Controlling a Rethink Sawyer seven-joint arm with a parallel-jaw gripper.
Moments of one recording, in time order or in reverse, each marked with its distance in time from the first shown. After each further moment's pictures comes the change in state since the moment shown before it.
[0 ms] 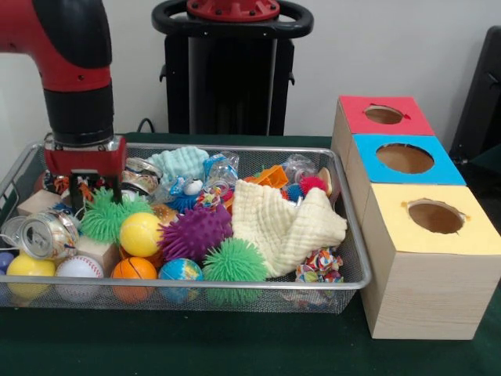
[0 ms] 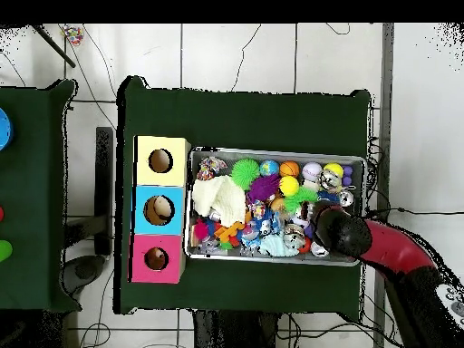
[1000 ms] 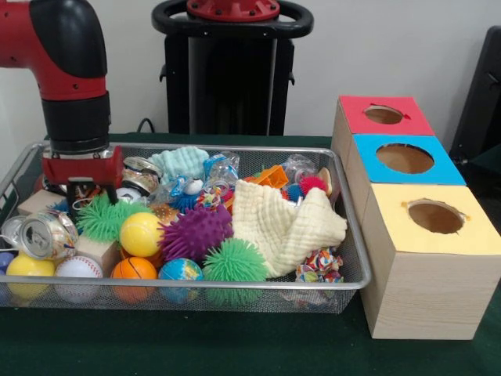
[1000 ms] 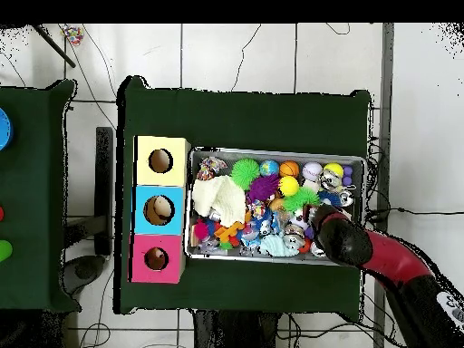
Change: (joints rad) arm -0.084 0.043 0.042 0.034 -0.027 -0.102 0.000
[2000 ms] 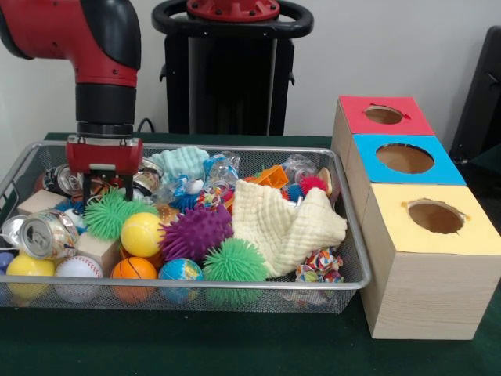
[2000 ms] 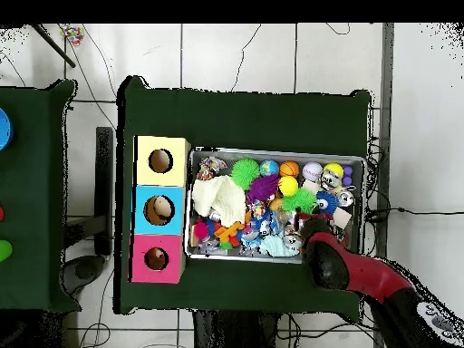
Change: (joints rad) arm 0.069 -0.006 -0.115 0.120 -0.087 -0.404 0.000
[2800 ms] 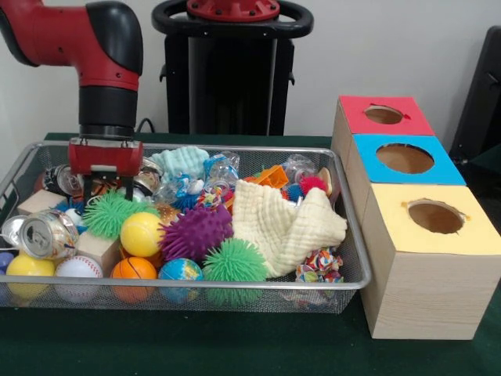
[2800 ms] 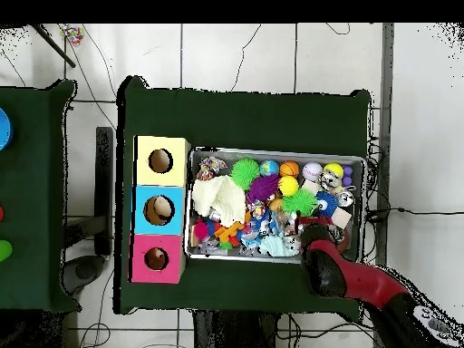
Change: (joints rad) arm -0.025 0.042 -0.013 0.006 -0.058 -0.121 0.000
